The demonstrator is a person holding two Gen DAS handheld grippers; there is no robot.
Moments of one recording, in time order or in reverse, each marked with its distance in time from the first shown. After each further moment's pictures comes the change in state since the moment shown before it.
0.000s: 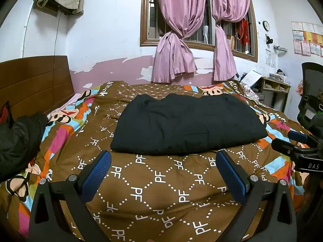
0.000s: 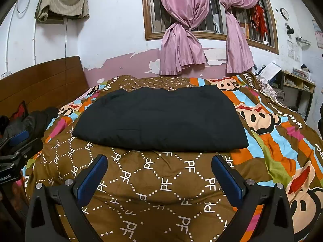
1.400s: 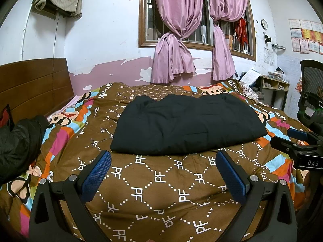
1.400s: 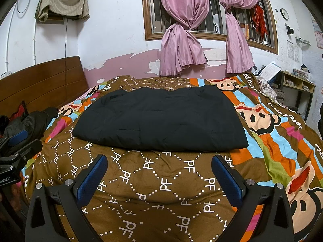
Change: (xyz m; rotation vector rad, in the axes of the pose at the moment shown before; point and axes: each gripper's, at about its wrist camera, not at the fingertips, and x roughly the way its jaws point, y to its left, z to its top) left arm -0.001 0.001 0.001 0.008 -0.001 -0.003; right arm 0.001 0.000 -0.001 -0.001 0.002 0.000
